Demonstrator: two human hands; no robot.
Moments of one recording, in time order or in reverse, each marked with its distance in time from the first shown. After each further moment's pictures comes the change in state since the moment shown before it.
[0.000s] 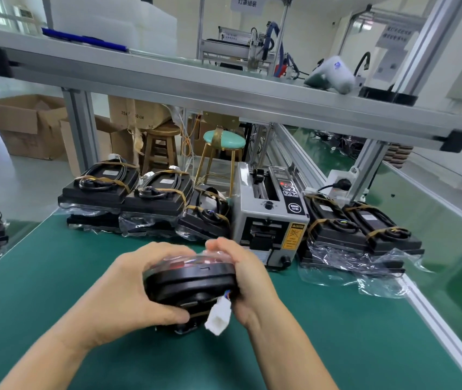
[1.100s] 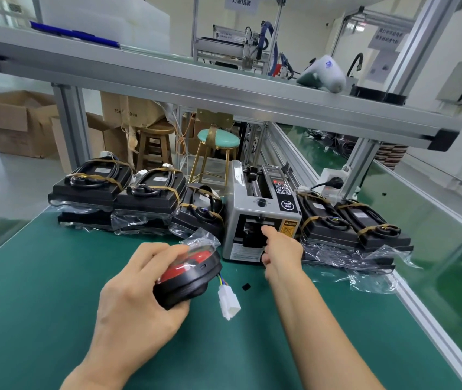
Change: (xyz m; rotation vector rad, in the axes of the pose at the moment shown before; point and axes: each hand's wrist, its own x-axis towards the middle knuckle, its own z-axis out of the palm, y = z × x) left_hand -0.015 0.009 0.047 0.389 0.439 0.078; right_hand 0.054 -0.027 -0.061 0.057 0.629 -0.097
